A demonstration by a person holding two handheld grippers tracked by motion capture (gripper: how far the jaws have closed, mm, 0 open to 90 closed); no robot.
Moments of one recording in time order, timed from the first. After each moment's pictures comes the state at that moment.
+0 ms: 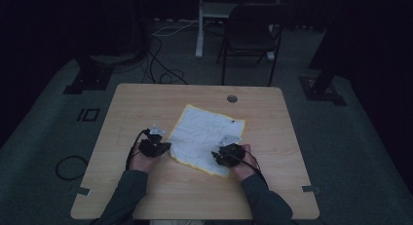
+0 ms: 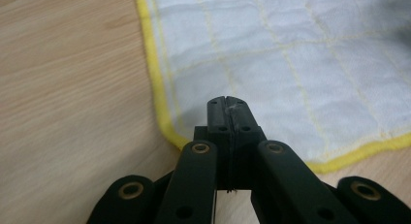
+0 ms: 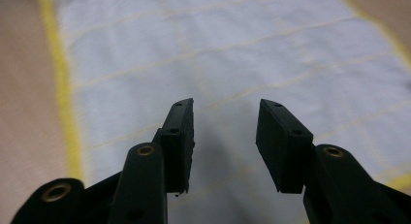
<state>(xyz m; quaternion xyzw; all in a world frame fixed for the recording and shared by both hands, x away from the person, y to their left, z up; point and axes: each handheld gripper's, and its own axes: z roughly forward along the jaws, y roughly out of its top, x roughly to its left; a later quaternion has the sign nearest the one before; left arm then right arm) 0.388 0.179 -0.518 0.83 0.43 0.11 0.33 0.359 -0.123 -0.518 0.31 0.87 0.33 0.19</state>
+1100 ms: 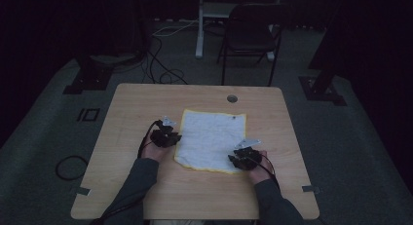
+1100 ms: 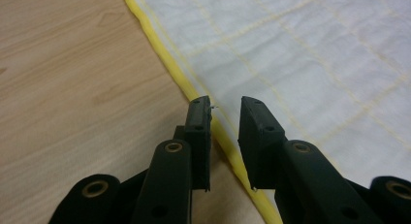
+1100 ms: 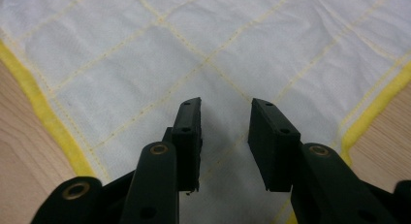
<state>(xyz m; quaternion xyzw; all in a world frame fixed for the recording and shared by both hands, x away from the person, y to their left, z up) 0.427 0.148 -0.521 0.83 0.42 0.14 0.33 0.355 -0.181 -0.535 0.38 0.85 0.32 0.16</state>
